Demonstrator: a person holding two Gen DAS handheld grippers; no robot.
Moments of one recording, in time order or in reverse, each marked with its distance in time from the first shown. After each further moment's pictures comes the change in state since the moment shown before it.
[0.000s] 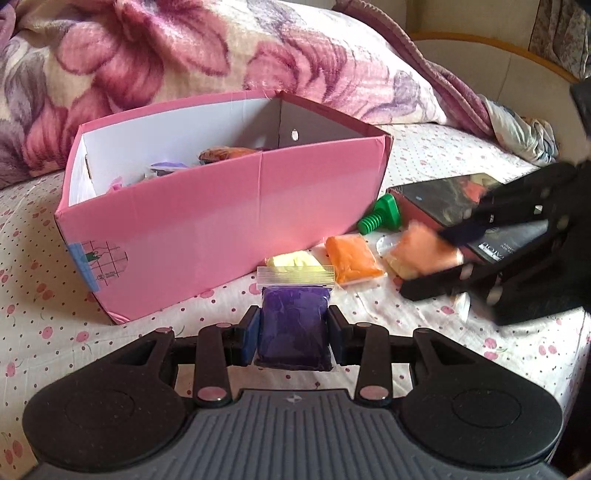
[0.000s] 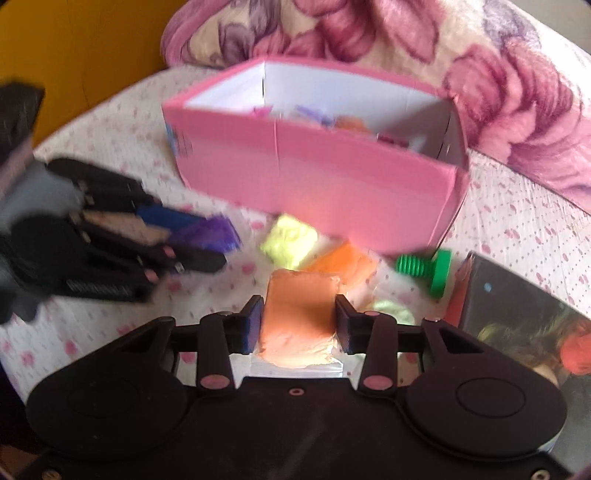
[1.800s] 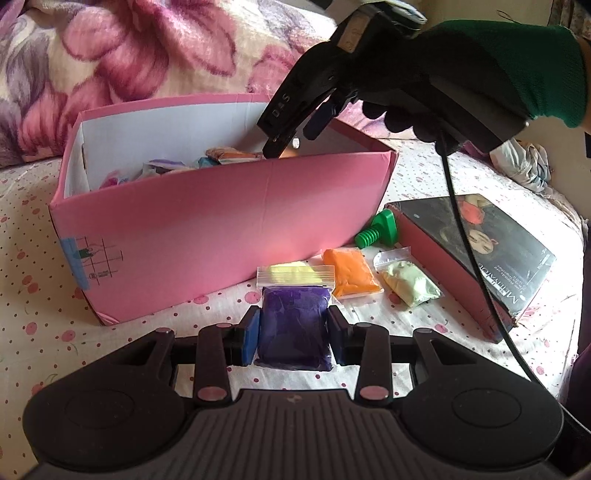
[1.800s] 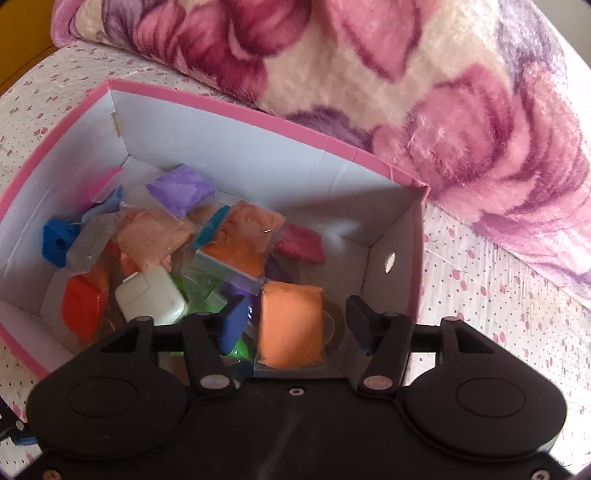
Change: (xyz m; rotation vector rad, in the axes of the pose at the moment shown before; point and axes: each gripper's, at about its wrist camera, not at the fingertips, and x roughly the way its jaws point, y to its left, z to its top) left arm 0.004 0.013 0.002 -0.064 -0.029 -0.060; right arm 0.111 -0.065 0.166 -0.005 0.234 -0.237
